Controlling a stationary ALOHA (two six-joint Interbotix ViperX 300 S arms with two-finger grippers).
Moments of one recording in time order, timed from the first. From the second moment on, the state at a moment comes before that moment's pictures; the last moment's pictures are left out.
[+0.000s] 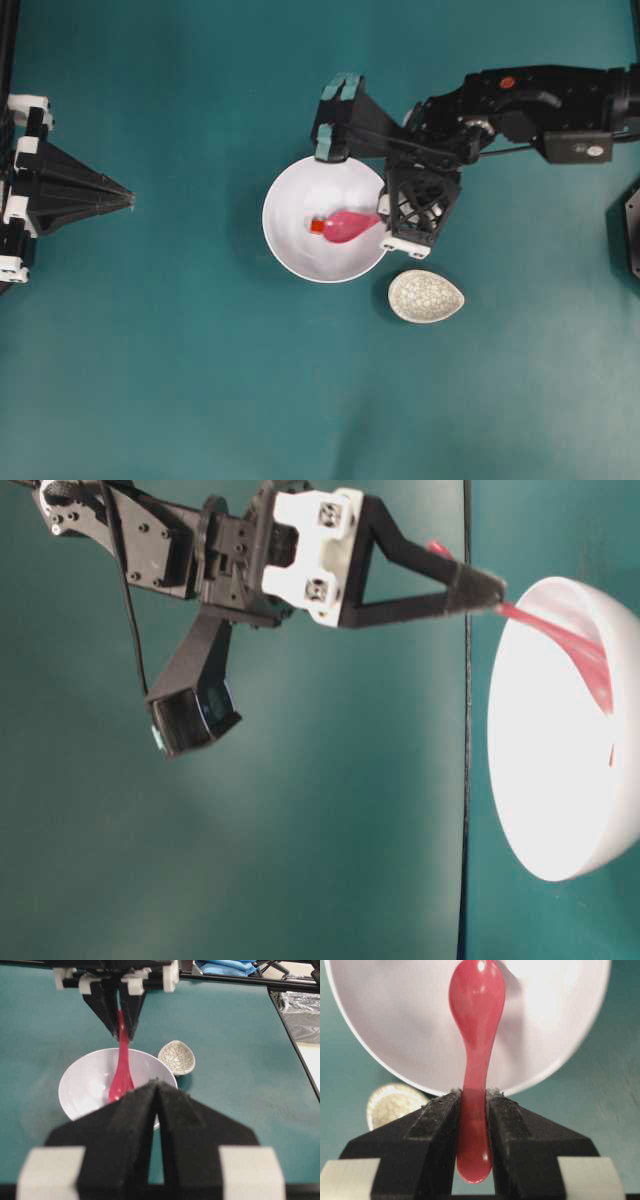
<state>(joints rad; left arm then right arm) -0.04 -0.96 1.14 0.01 -0.08 -0.10 -0.15 0.06 0.35 0.28 0.85 -0.03</state>
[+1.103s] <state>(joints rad) -0.04 -0.96 1.14 0.01 -0.08 -0.10 -0.13 -0.11 0.51 0.37 0.49 0.00</state>
